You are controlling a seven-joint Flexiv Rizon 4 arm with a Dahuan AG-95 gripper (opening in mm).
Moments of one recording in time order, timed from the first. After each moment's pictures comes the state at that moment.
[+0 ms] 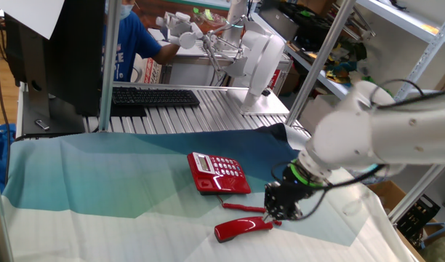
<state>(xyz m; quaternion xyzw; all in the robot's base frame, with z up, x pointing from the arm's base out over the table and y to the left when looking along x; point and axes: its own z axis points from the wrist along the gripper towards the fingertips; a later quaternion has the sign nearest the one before) 0.426 -0.050 0.105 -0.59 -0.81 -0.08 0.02</state>
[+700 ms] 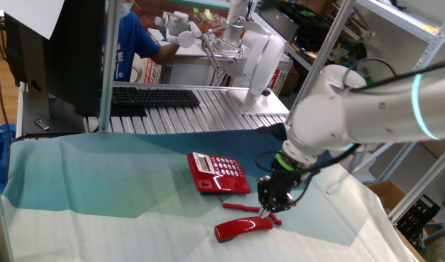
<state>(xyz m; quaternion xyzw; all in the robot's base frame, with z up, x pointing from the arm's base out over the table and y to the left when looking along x) 0.441 -0.050 0.098 -0.59 -0.81 -0.02 0.05</state>
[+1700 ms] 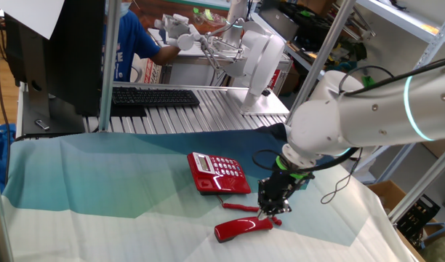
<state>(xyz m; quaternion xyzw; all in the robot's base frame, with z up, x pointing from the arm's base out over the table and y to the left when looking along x) 0.438 -0.050 0.085 -0.70 -0.72 -0.03 0.05</state>
